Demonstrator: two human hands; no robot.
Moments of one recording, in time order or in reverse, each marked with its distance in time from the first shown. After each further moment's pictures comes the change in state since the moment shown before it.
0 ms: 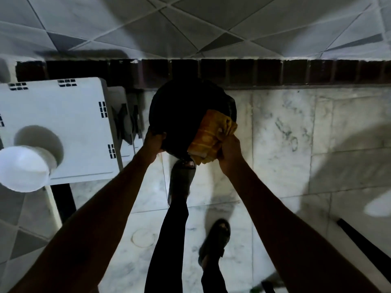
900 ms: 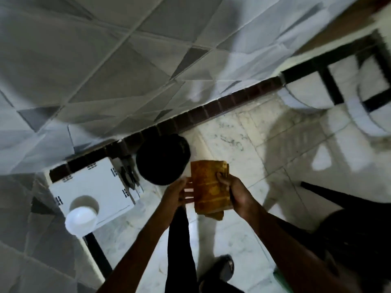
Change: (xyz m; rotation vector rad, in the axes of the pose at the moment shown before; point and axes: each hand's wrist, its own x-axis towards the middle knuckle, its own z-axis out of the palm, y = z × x) left_hand -0.379 0.150 0.079 0.145 -0.402 -0.040; right_hand -0.350 -0.086 -0.100 0.165 -0.166 0.011
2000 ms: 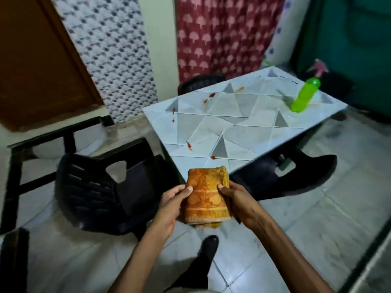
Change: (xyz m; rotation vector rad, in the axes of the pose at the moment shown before) left_hand -0.510 -0.433 0.561 1.196 -1.050 0.111; right_hand -0.688 0.507 -0.374 1.073 0.967 -0.745
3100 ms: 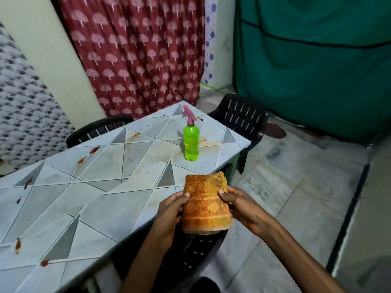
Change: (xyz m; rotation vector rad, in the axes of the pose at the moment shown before) left_hand 0.239 0.041 0.619 -0.030 -0.157 -0.012; right_hand 0.113 -0.222 -0.608 0.092 0.026 -0.123
